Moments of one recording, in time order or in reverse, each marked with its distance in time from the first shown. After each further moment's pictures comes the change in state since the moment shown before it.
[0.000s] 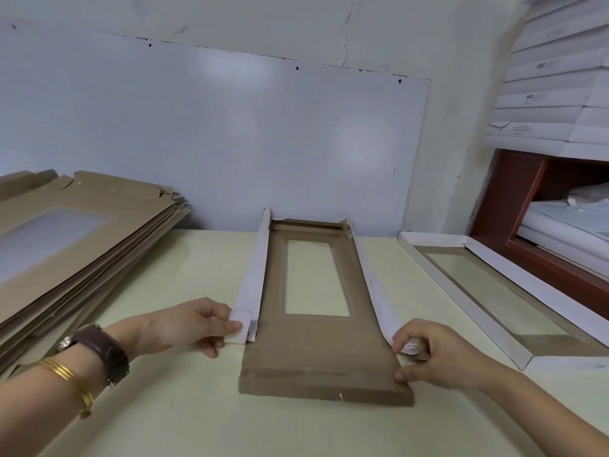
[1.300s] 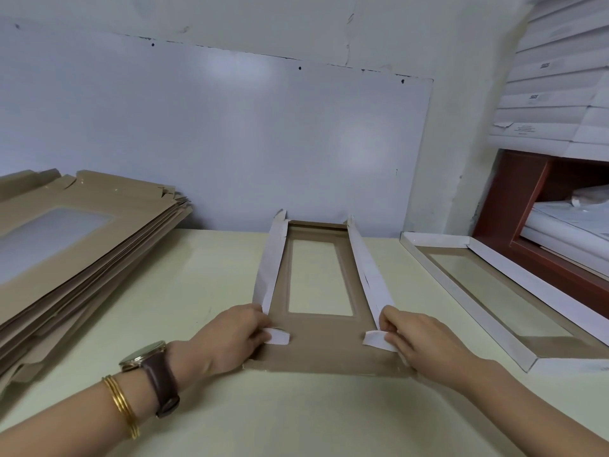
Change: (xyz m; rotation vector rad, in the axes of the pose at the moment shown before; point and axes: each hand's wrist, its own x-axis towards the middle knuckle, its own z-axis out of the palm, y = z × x) left_hand 0.031 0.004 0.047 0.880 0.272 0.324; right_hand 0.012 -0.027 0.009 -0.497 0.062 -0.171
